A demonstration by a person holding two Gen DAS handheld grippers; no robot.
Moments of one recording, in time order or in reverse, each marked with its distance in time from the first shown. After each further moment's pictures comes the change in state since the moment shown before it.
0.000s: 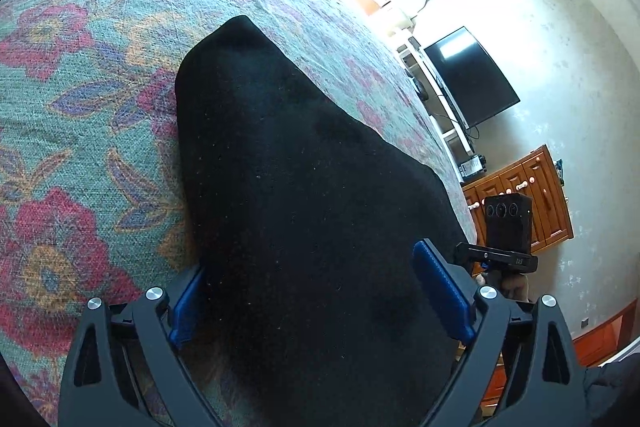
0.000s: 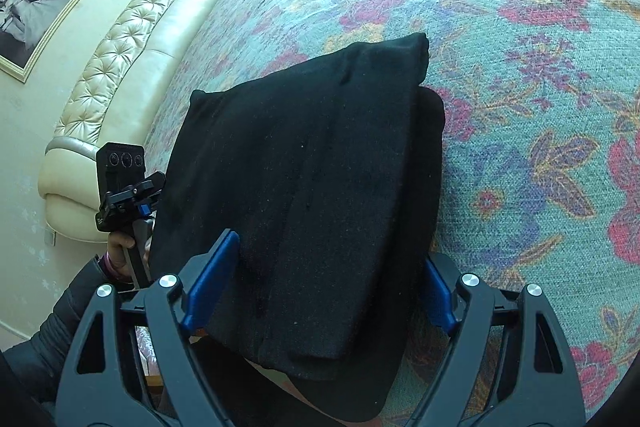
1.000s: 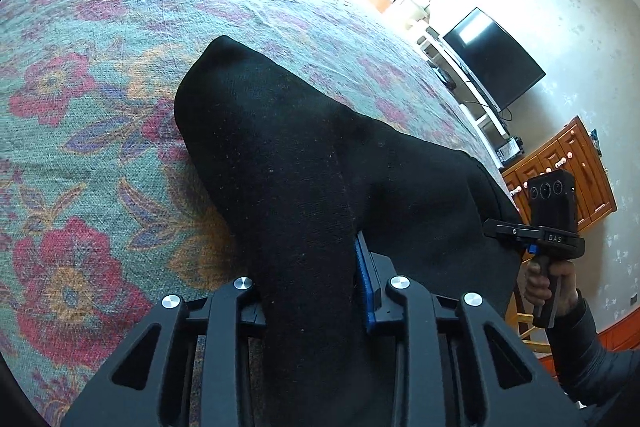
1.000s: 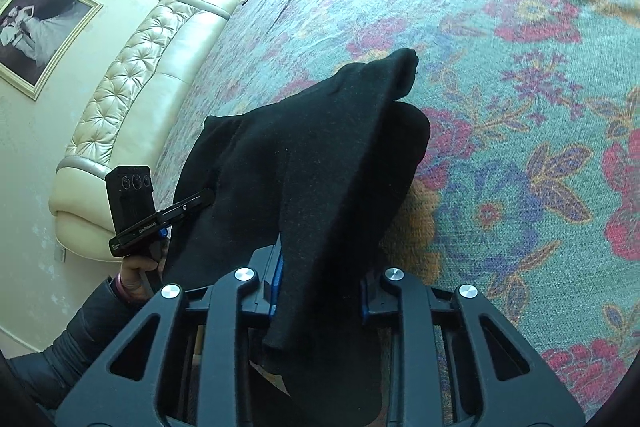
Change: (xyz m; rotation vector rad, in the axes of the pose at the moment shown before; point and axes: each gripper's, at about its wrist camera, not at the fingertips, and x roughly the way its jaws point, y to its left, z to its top) left arm 0.007 -0.026 -0.012 0.115 -0.029 0.176; right arm -0.014 0.006 -0.001 0.007 -0.099 0.024
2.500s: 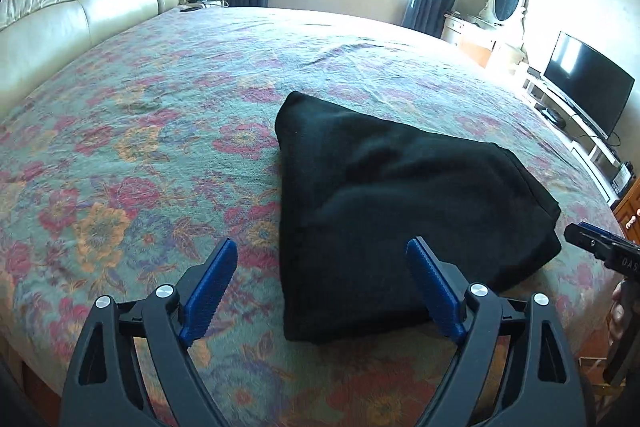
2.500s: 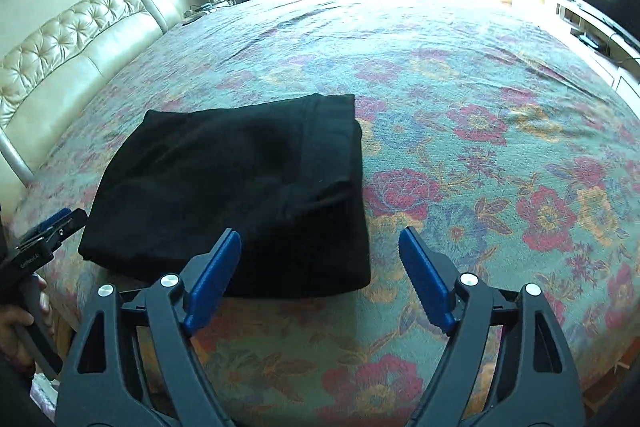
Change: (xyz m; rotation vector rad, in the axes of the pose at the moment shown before) left arm -0.102 -0.046 -0.070 0.033 -0.285 0.545; right arm 0.013 0.106 -0.052 -0.230 -0.261 -0.527
